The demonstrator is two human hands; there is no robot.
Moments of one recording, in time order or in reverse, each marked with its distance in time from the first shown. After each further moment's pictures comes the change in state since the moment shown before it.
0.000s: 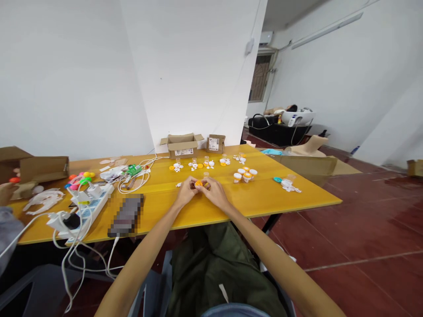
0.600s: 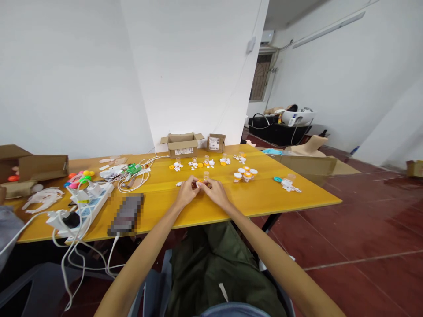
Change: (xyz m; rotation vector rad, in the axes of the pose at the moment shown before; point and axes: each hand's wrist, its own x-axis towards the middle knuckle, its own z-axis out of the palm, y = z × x) left_hand -0.006 0.010 0.002 0.240 0.008 0.119; right_hand 0.000 0.000 -0.004 0.083 -0.044 0.102
